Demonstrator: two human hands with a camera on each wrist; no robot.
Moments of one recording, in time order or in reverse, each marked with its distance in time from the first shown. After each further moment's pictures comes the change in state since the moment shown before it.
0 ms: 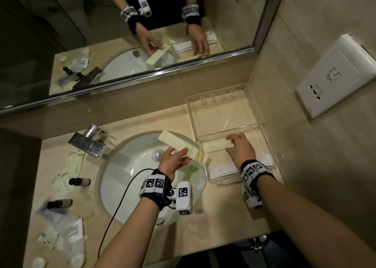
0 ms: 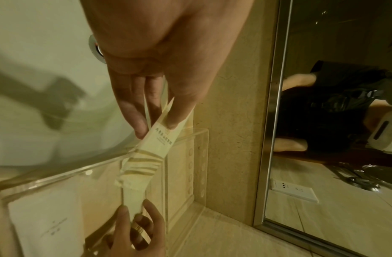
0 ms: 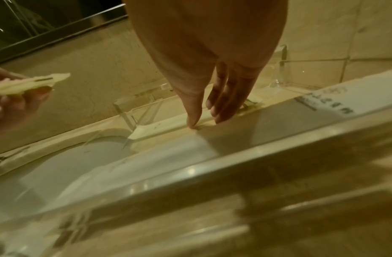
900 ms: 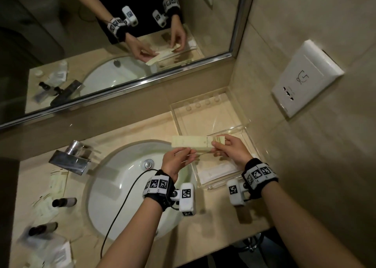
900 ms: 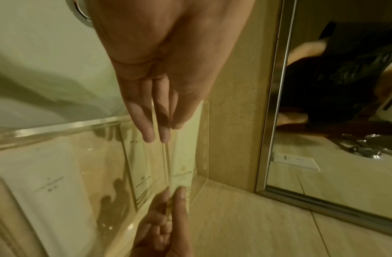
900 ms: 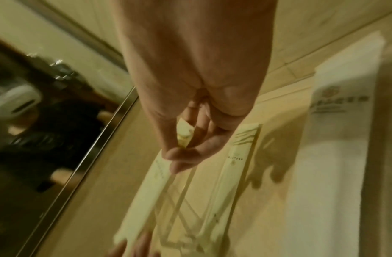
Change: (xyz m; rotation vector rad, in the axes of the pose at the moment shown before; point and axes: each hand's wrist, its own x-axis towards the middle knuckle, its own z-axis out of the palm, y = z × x) left_hand 0.013 0.001 0.043 -0.028 -0.132 0.009; right_hand -0.005 -0.009 -0.036 0.978 -0.218 0.273
